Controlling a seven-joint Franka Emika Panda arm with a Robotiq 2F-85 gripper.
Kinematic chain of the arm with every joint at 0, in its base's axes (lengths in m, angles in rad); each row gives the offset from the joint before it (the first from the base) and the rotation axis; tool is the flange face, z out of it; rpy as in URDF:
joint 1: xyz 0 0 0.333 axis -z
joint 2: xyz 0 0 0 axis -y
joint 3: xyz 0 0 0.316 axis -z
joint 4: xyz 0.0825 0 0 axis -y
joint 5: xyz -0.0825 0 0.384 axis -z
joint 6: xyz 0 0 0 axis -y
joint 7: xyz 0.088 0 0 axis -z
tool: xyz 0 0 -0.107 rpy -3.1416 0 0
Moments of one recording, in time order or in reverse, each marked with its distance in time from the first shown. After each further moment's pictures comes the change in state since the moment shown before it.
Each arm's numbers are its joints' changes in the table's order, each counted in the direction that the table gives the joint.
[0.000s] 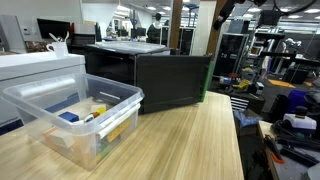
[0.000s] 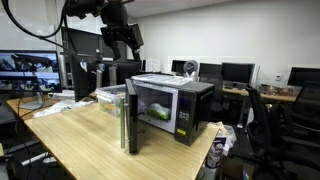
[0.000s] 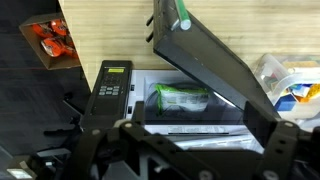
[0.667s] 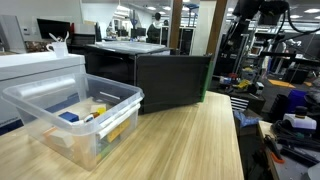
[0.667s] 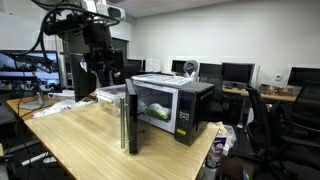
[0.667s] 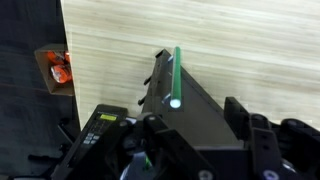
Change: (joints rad) arm 0.119 0.080 -0.121 -0.191 0.172 -0.010 -0.029
